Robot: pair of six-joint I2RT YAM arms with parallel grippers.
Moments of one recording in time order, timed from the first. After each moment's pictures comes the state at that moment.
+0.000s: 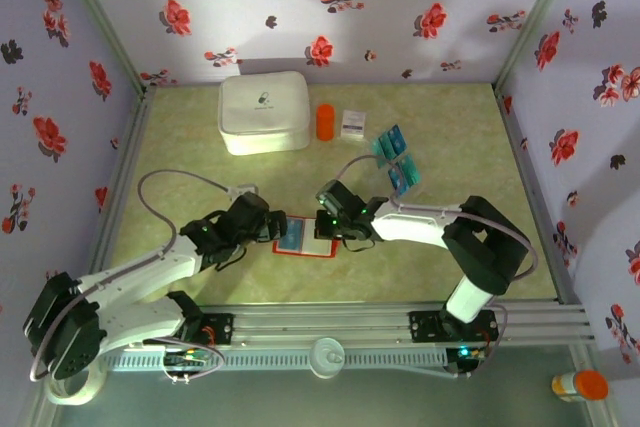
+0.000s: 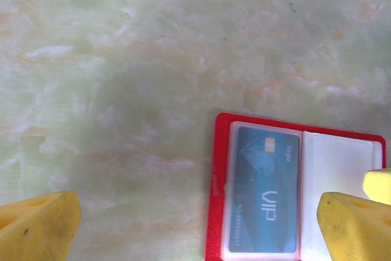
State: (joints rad) left arm -0.82 1.08 0.61 -0.45 -0.31 -0.77; right arm 0.90 1.65 0.87 -0.21 -0.07 0.87
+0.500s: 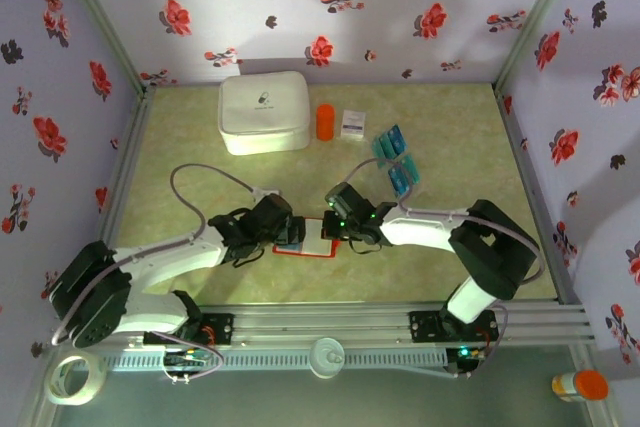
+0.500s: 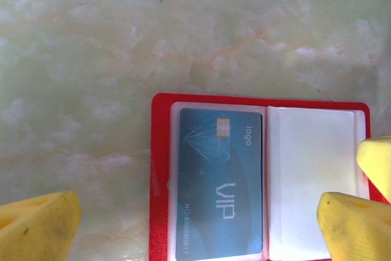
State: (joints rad) left arm -0.92 1.29 0.66 -0.36 -0.28 -0.77; right arm 0.88 1.60 0.78 -0.13 -0.06 0.87
